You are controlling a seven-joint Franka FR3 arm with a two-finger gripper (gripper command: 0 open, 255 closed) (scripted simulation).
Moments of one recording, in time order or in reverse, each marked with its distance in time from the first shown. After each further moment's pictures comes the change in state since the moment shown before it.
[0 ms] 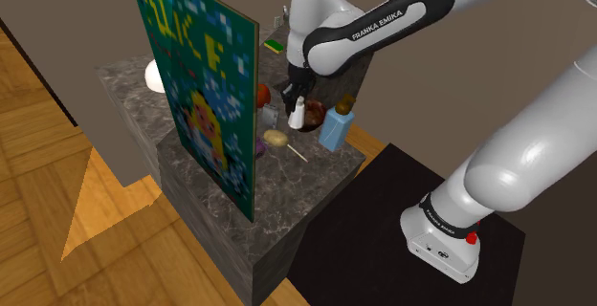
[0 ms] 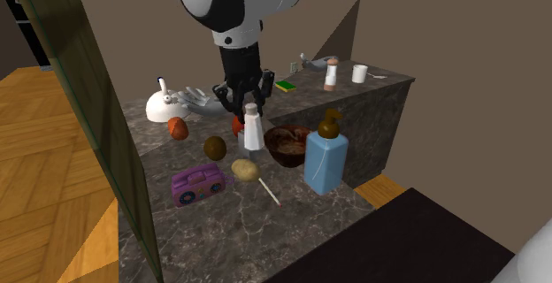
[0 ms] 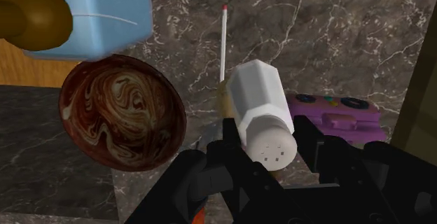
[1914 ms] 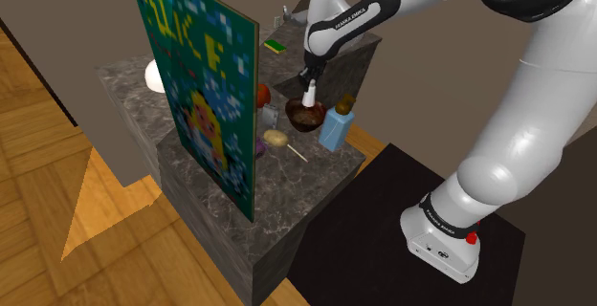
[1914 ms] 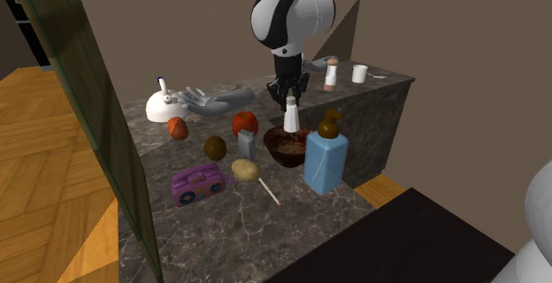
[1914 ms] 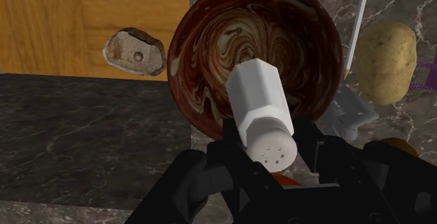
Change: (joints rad) arm -0.162 0.327 -0.164 0.280 -0.052 0.078 -0.289
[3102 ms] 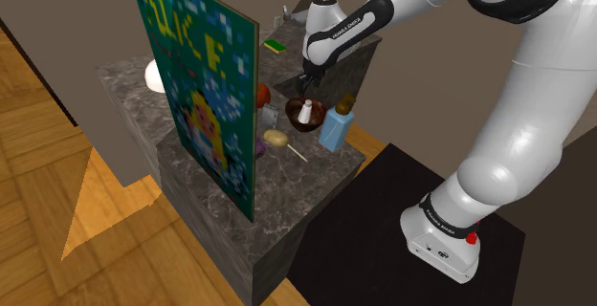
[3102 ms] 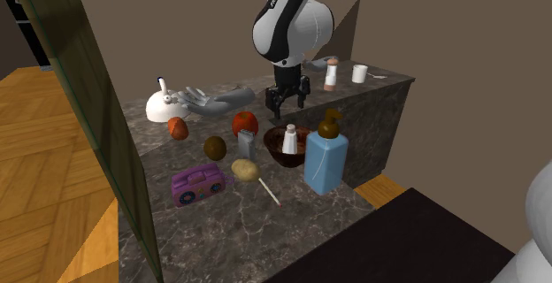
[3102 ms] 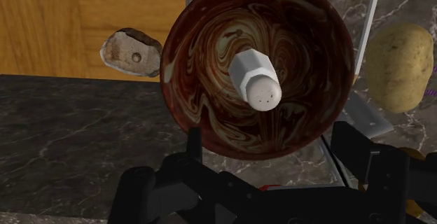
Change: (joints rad) arm 0.006 0.049 -0.009 -0.007 -0.019 0.055 0.018
